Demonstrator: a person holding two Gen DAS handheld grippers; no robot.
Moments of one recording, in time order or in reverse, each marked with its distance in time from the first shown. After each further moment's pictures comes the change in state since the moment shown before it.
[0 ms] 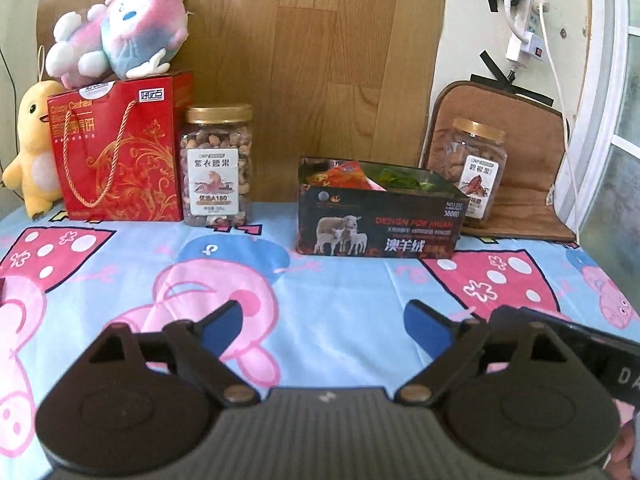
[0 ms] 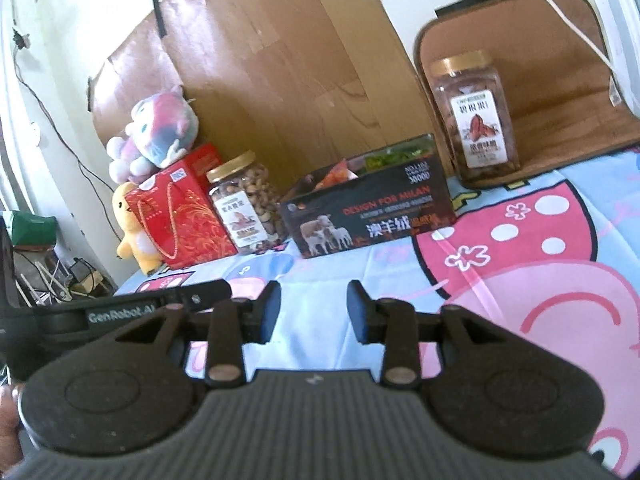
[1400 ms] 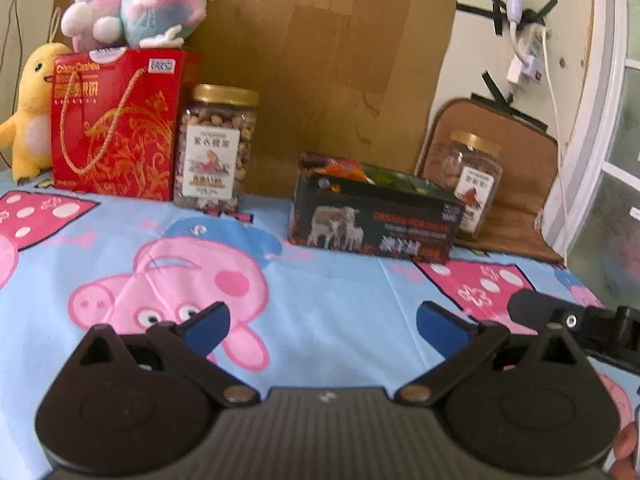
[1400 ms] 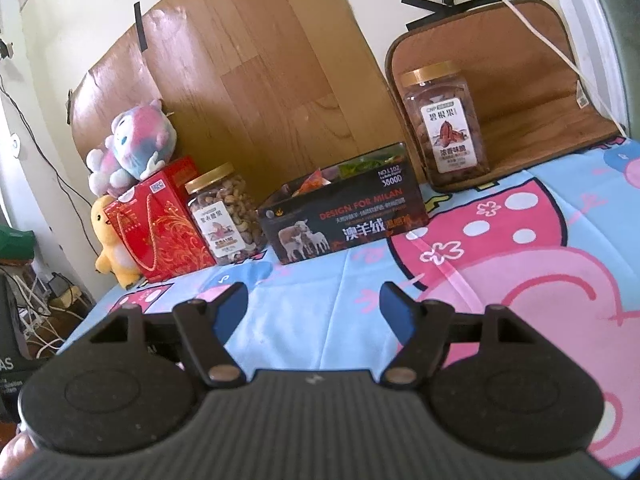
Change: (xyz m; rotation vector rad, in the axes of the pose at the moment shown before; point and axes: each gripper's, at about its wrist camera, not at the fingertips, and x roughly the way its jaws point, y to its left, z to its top) left arm 0.020 0.025 -0.030 -0.081 -0.092 -0.083; right arm -0.003 0.005 -0.016 0.016 -0.068 -0.114
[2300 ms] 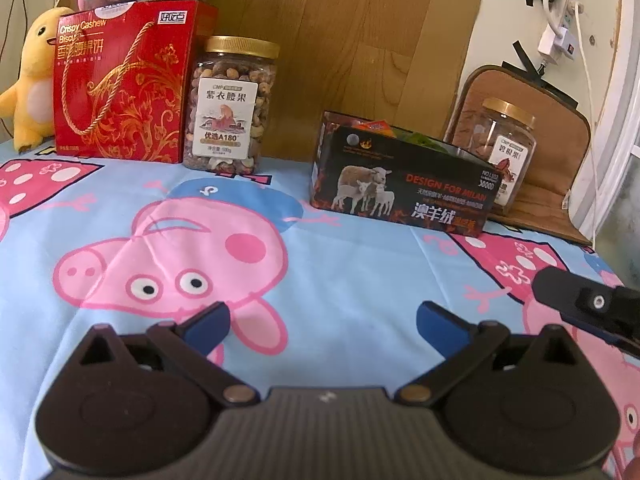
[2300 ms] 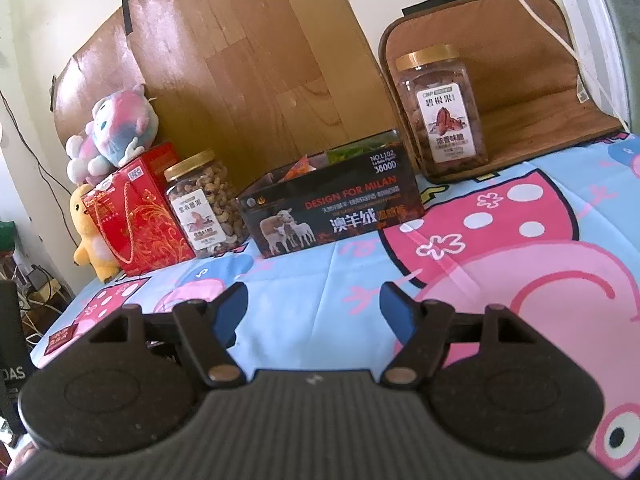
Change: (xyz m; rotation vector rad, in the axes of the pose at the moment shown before) left arm 0.033 0.009 -0.014 -0.024 0.094 0.048; right arm 0.023 -0.003 -0.007 -0.005 0.017 -0.035
